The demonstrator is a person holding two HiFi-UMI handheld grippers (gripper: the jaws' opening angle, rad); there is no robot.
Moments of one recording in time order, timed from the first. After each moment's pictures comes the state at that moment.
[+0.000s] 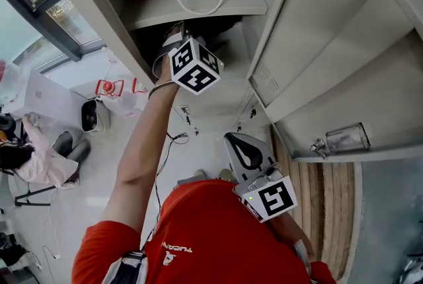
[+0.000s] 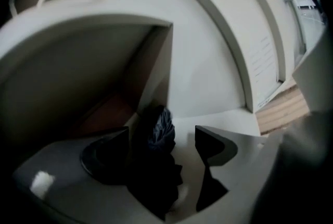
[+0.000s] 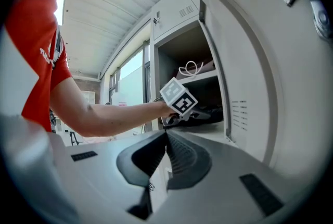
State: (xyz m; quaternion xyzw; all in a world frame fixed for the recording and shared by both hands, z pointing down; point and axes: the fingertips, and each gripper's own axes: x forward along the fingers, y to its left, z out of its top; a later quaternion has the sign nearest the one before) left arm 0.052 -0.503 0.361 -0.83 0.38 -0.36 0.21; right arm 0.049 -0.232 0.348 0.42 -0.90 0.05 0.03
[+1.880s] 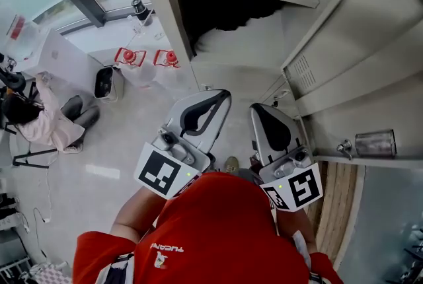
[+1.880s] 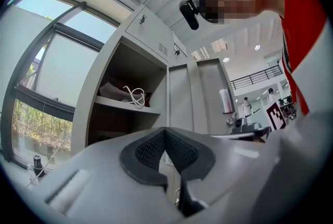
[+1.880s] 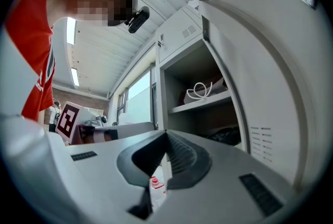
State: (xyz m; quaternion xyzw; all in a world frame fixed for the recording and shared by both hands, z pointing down) left arm -0.016 -0.257 0.281 -0.91 0.40 0.06 0.01; right arm 0.031 -0.242 0.288 0.38 -0.92 0.01 -0.08
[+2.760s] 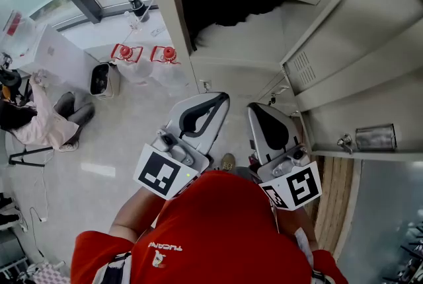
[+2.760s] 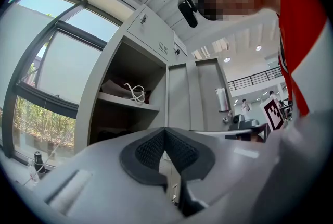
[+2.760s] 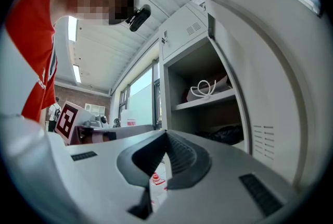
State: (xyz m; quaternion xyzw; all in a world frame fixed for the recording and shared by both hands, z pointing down) left arm -0.021 -0.243 0.296 -0.91 0.40 0.05 -0.01; right arm 0.023 -0.233 0.292 0.37 -0.92 0.01 -0.06
